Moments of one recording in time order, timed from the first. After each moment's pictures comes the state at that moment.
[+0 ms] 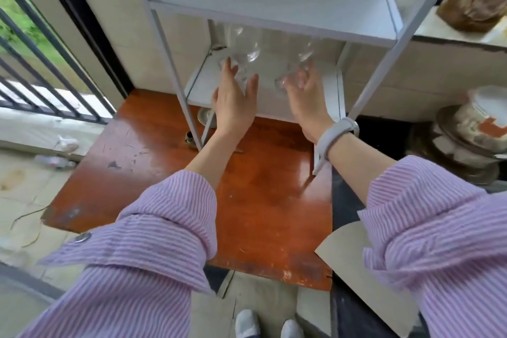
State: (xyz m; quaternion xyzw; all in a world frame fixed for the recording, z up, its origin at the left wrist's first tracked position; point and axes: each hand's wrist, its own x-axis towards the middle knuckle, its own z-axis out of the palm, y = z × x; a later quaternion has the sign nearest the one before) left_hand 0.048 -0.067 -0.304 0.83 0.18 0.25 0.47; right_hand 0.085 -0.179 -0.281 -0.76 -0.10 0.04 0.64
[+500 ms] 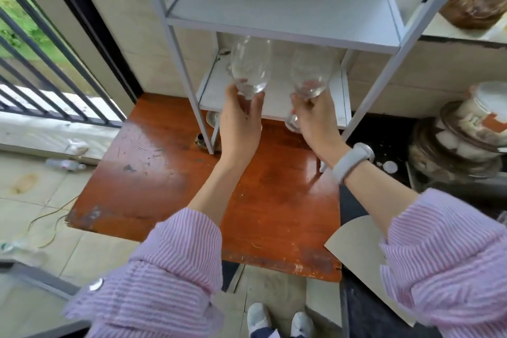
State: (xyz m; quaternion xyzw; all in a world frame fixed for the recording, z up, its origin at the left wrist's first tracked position) left_hand 0.001 -0.074 -0.290 0.78 0.15 0.28 0.54; right_hand 0.054 -0.191 -0.285 -0.78 -0.13 -0.02 0.61
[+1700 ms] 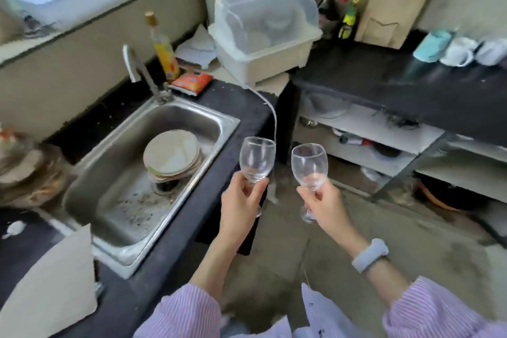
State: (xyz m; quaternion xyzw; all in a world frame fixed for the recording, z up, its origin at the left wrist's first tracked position) left_hand -0.310 -0.704 -0.316 0.74 -0.32 -0.22 0.54; right_hand -0.452 -0.809 -0.323 -0.70 0.42 -0.23 0.54
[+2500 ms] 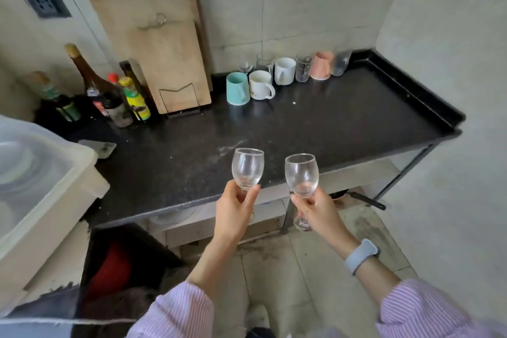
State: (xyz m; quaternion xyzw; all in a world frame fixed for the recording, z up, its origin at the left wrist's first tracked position) left_hand -0.442 -1.227 -0.326 0.61 -0.55 -0.40 0.41; right_hand -0.622 -1.207 -0.327 -0.52 0.64 -0.38 0.42
